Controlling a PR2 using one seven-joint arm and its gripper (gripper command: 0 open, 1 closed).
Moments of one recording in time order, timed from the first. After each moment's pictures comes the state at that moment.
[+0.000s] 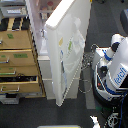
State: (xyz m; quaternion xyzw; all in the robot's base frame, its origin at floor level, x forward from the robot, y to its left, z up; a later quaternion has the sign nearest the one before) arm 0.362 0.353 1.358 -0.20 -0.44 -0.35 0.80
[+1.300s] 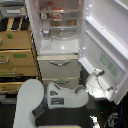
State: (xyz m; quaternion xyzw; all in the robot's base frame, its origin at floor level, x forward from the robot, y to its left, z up) arm 0.589 -0.258 1.167 -0.11 -0.11 -0.51 0.85
